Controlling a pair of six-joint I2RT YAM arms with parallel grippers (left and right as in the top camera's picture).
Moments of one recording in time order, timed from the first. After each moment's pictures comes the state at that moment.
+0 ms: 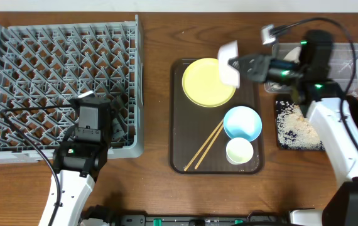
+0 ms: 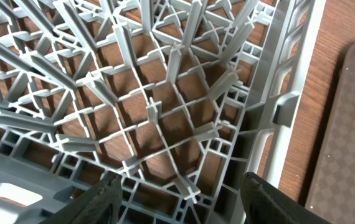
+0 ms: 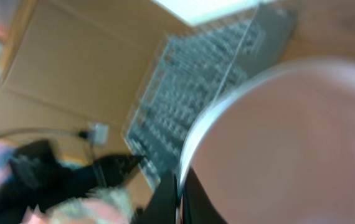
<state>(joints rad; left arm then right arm) -0.14 1.01 0.80 -0.73 -0.23 -0.54 0.09 1.55 1.16 -0.21 -1.04 0.50</state>
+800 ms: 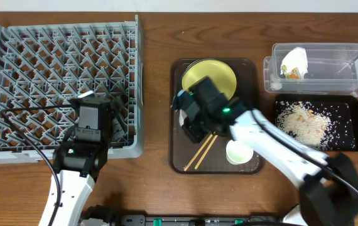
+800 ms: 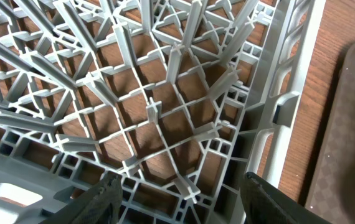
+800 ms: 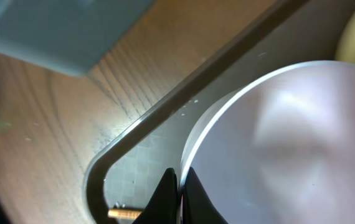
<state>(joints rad) -0.14 1.01 0.80 -0.73 -0.23 -0.54 0.70 1.72 1.17 -0.60 -0.28 -0.08</state>
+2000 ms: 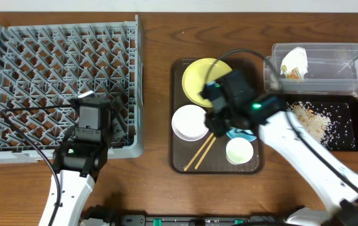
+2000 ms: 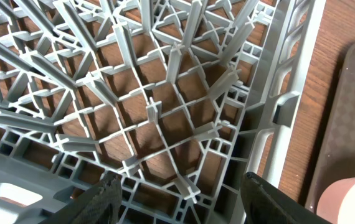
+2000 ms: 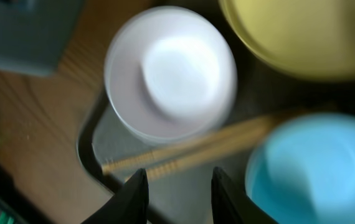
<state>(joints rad) -0.14 1.01 0.80 -0.73 -0.23 -0.54 0.54 1.50 1.19 -0.88 -0.23 0.08</state>
